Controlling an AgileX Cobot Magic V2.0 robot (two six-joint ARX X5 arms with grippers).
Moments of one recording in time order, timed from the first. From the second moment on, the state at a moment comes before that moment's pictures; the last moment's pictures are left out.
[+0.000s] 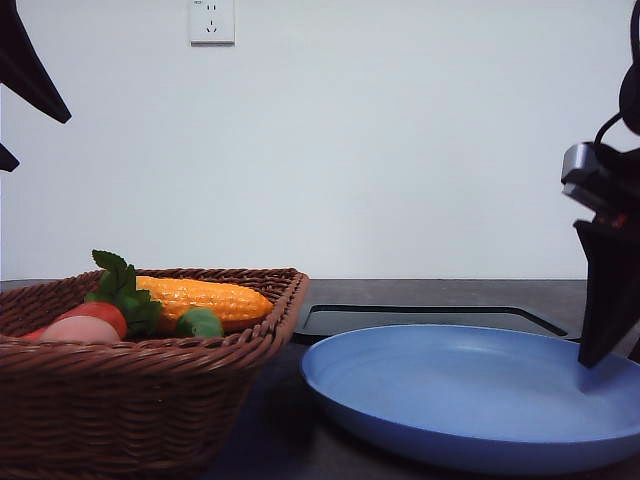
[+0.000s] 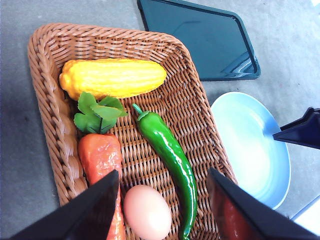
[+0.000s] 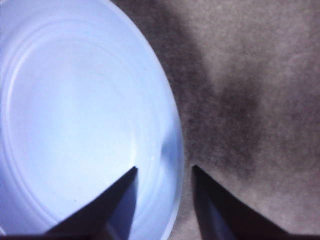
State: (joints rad) left_arx -0.17 0.87 0.74 -0.62 0.50 -0.22; right_arx 0.18 1.38 0.68 -0.56 -0.47 0.15
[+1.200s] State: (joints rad) left_arx -0.61 0.99 0.79 -0.74 0.18 -0.35; right_arx 0.01 0.98 0.68 -0.80 -0.41 0.14
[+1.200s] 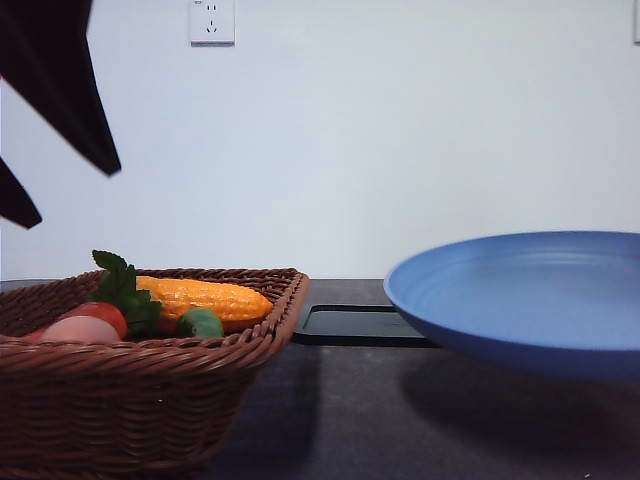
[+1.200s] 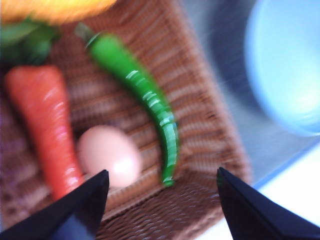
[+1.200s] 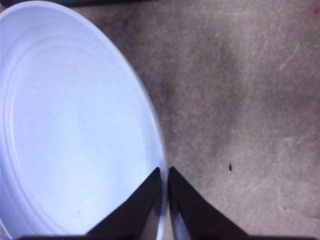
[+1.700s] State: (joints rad) left_arx -0.67 1.28 0.87 -0.77 0.10 -0.40; right_arx 0.01 0.98 0.68 -0.81 -0.42 0.13
